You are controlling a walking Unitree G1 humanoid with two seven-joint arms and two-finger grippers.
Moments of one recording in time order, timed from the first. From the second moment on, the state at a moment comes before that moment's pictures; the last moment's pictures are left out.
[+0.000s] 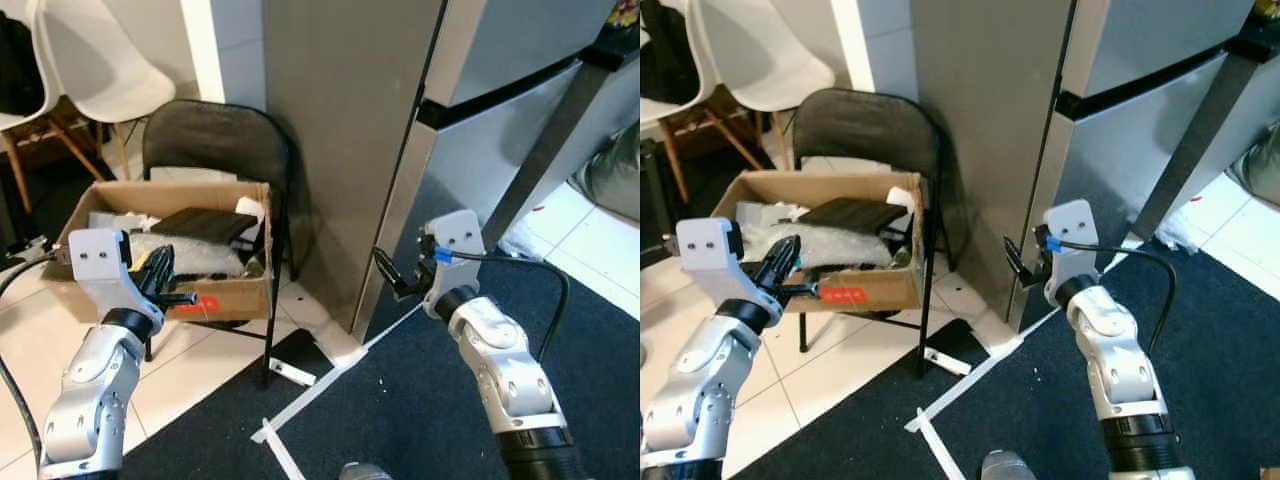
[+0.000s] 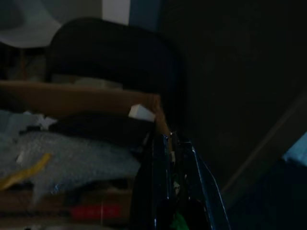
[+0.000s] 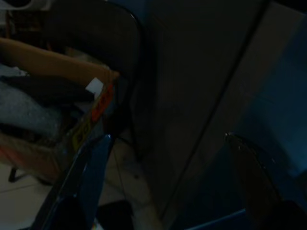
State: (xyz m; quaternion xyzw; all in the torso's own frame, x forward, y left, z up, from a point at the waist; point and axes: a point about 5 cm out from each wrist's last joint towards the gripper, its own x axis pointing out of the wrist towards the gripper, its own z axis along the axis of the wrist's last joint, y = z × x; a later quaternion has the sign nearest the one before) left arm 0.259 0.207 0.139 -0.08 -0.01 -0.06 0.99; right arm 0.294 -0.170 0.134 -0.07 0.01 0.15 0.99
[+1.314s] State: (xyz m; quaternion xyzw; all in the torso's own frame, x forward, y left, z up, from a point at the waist) left arm 0.256 0.213 0.141 -0.09 -0.02 -0.05 0.99; right arm 0.295 -0.164 0.135 -0.09 0.01 0.16 0.98
